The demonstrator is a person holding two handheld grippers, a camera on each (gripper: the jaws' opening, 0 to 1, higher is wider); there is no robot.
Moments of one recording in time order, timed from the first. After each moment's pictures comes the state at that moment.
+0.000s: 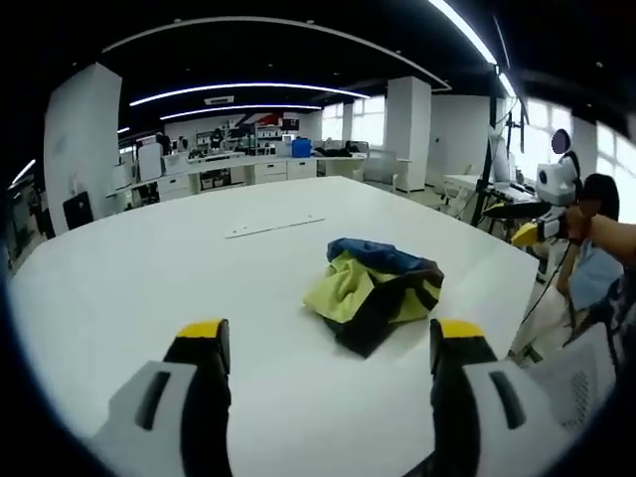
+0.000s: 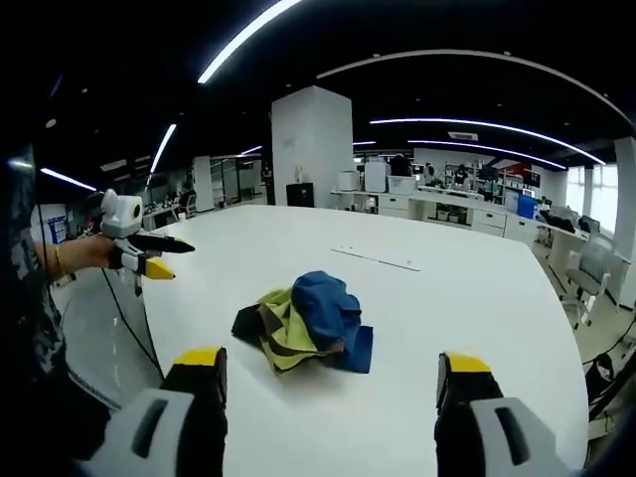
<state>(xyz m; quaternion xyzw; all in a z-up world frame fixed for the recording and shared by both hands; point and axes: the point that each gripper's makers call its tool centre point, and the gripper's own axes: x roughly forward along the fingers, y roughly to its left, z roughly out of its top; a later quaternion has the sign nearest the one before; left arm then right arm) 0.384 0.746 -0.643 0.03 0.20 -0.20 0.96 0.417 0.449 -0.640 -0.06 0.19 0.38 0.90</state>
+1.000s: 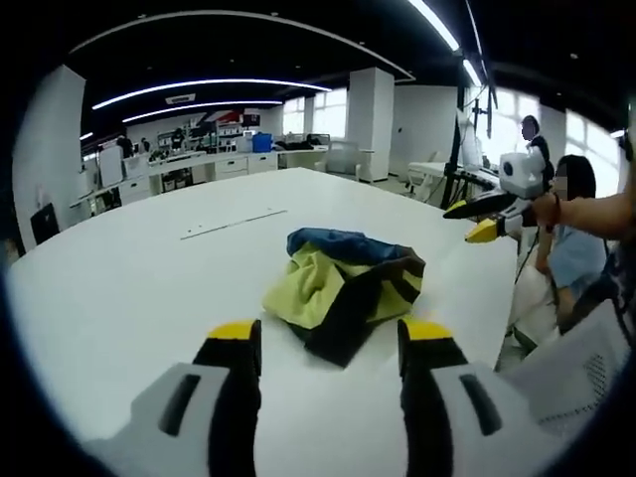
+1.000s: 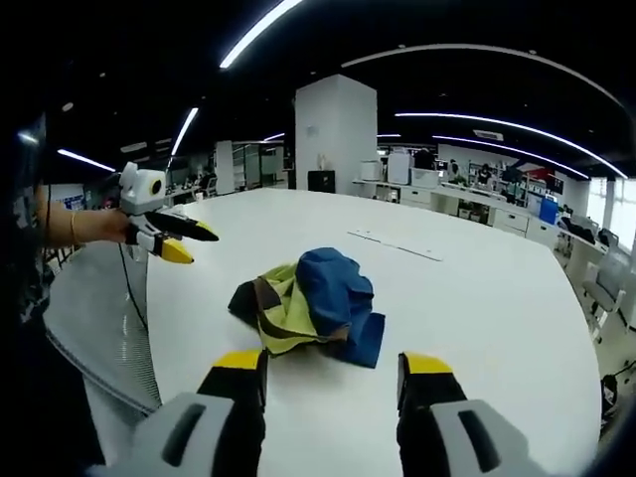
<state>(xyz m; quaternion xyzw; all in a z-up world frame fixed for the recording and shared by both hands) 0.407 0.707 -0.674 0.04 0.21 -0.29 0.93 0.436 0.465 -0.682 -0.09 0.20 0.43 0.88</state>
